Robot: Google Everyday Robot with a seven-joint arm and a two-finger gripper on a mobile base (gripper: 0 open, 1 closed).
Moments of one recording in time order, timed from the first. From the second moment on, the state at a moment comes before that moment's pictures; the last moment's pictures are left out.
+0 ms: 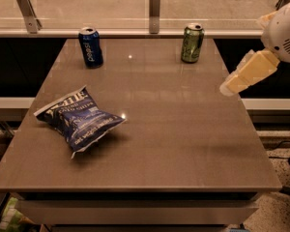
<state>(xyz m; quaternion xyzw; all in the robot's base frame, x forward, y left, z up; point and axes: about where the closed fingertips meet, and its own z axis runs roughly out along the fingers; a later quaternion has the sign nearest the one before) 0.520 -0.210 0.979 -0.48 0.81 -0.01 0.35</state>
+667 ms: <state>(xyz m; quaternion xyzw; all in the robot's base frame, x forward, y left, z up) 0.544 -0.217 0.973 -0.40 0.82 0.02 0.41</state>
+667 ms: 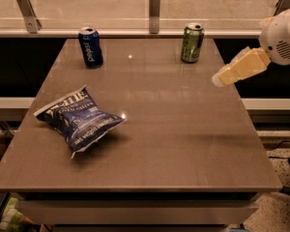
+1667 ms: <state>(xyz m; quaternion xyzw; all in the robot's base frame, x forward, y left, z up) 0.601 -0.227 0.943 -0.34 0.83 0.04 0.43</state>
